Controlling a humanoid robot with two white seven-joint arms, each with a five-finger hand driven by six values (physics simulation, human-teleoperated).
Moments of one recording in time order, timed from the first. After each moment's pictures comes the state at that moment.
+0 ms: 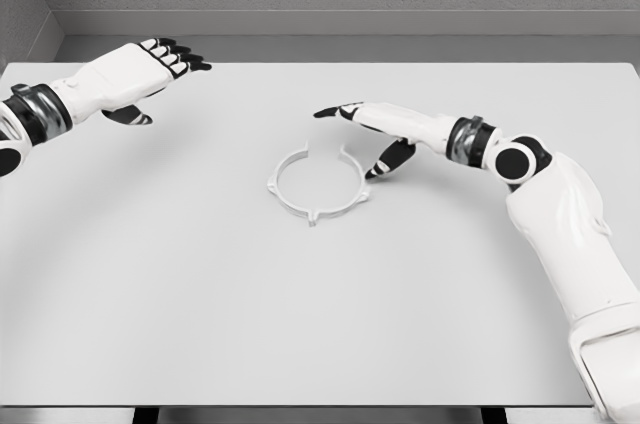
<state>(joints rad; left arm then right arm) -0.65 0.58 -0.38 -1.22 -0.84 -0.61 -0.29 -0.71 -0.21 0.40 -0.88 0.44 -0.61 0.61</state>
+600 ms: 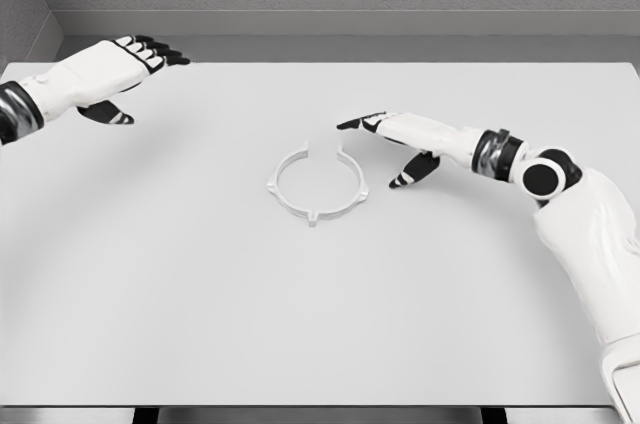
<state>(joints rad) -0.65 0.66 -0.38 -1.20 -0.69 -0.61 -0.32 -0.63 -0.31 0.39 -1.01 0.43 -0.61 0.61</state>
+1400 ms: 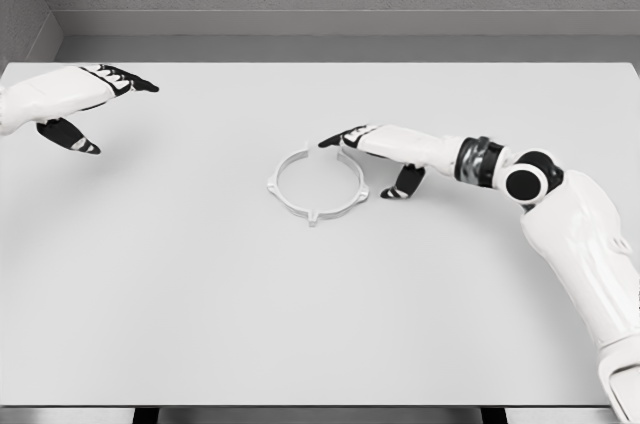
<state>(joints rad) -0.60 0.73 -0.31 -1.23 -0.46 -0.61 -0.61 -0.64 -0.30 0.48 -1.03 0.43 -0.61 0.61</state>
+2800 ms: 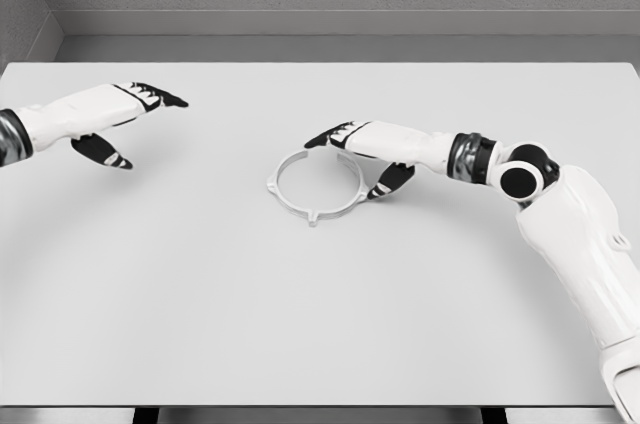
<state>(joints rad) -0.55 0.66 -0.29 -1.24 -0.46 -0.61 -0.61 -0.64 -0.31 0.51 -1.12 0.43 -0.61 0.61</state>
